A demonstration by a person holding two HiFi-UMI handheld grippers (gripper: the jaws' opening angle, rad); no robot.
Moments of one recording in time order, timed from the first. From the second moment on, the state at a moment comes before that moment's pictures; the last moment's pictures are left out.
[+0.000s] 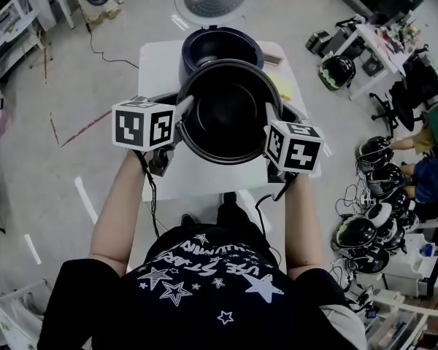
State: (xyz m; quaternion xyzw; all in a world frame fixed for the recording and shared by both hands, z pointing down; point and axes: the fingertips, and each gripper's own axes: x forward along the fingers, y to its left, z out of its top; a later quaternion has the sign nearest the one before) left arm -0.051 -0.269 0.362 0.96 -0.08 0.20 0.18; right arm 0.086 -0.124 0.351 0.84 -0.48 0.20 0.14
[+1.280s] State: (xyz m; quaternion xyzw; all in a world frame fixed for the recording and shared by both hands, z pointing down) left arm 0.097 -0.393 0.288 0.93 -0.20 0.15 0.25; right arm 0.269 -0.302 0.280 0.73 -0.65 0.17 0.09
